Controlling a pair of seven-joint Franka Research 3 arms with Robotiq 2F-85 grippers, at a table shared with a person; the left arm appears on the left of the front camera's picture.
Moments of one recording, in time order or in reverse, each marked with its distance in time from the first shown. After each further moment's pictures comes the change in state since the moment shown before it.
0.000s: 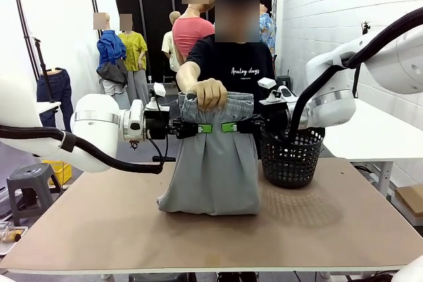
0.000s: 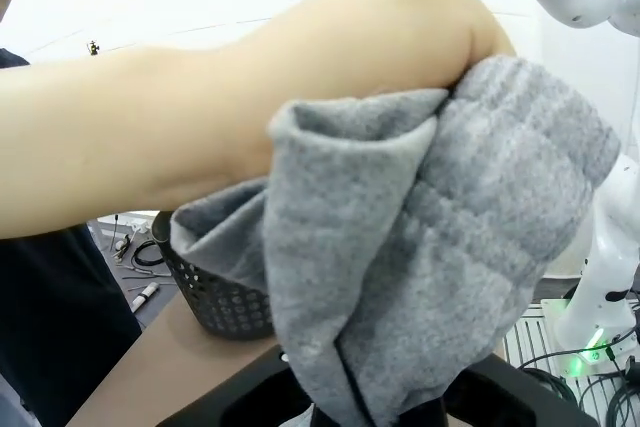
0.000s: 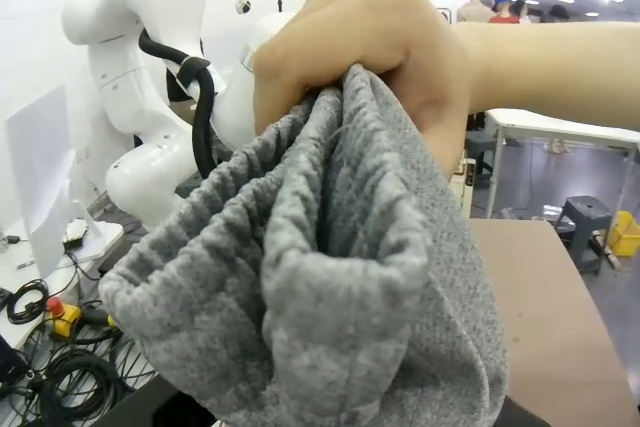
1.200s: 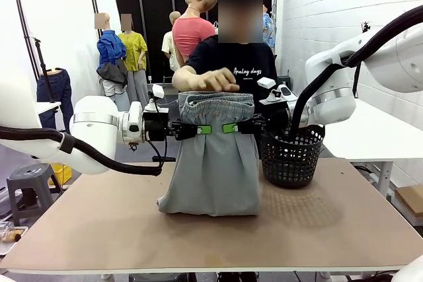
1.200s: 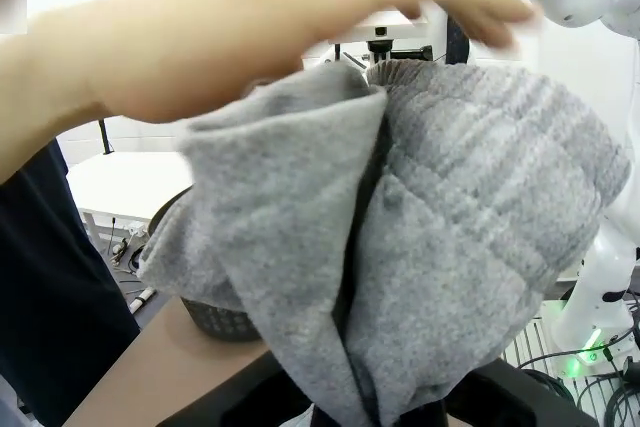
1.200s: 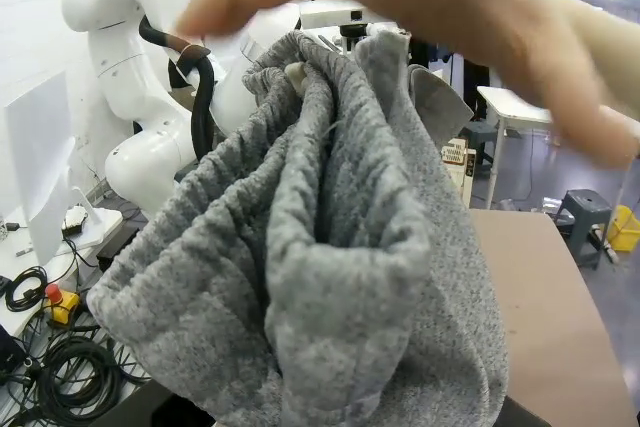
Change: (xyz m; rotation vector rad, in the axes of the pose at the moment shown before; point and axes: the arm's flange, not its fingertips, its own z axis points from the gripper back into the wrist) left arm -0.005 -0.002 0.002 -0.007 -0.012 0.001; right arm 0.001 -0.003 0.003 0.000 0.030 0.010
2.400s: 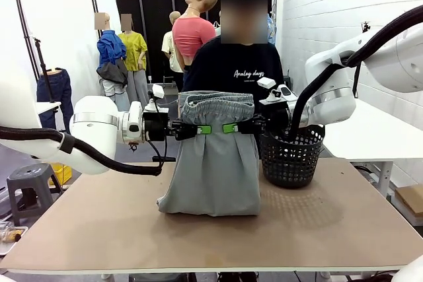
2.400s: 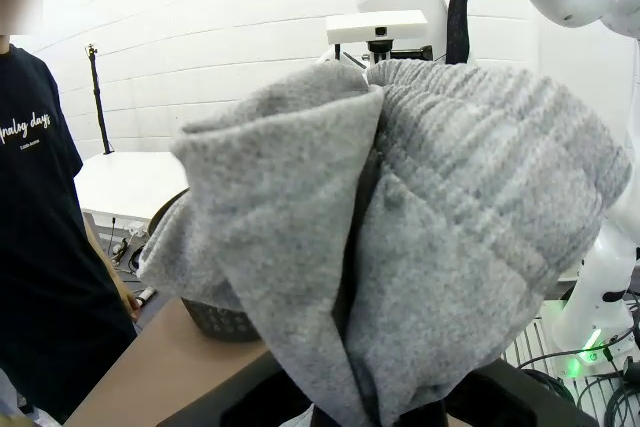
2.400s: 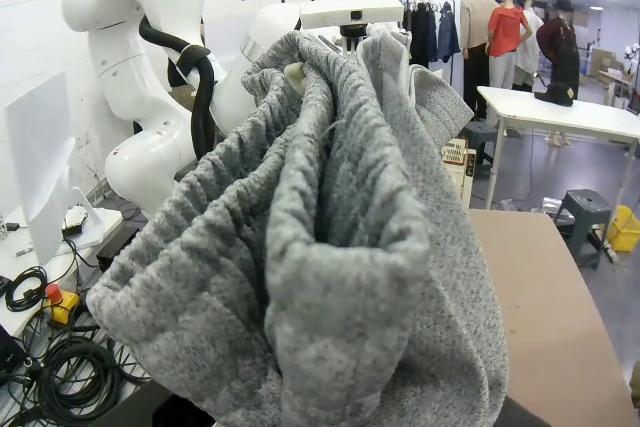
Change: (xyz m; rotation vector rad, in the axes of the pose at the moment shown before) left arm 0.000 0.000 0.000 0.000 0.000 0.000; right arm 0.000 0.000 0.000 0.000 0.000 0.000
